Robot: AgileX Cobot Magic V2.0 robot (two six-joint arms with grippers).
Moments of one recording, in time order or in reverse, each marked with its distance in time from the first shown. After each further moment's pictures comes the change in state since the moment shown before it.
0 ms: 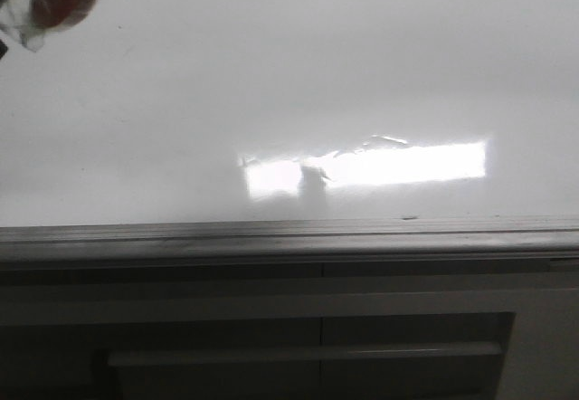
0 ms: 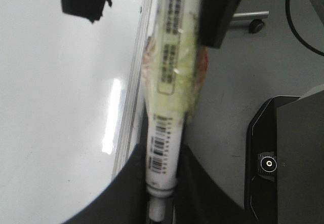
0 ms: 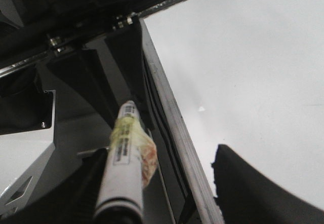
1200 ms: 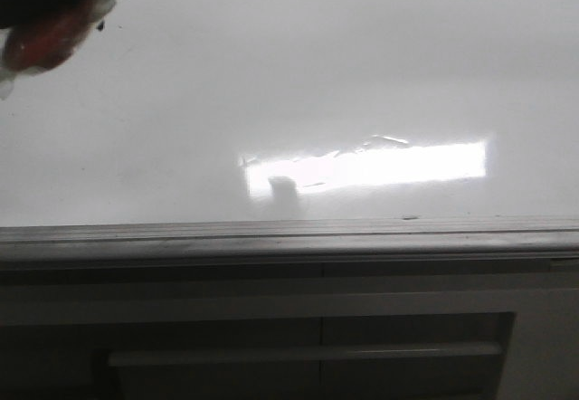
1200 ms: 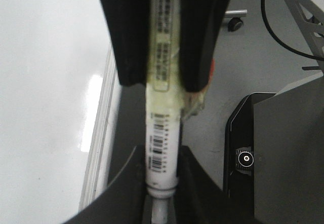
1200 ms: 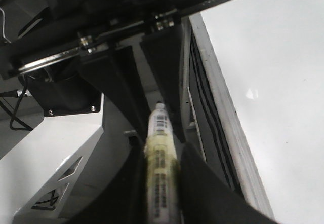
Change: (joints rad) left arm 0.000 0.000 0.002 -0.028 0.065 -0.002; right arm 0.001 0.105 -0.081 0.018 0.193 0.000
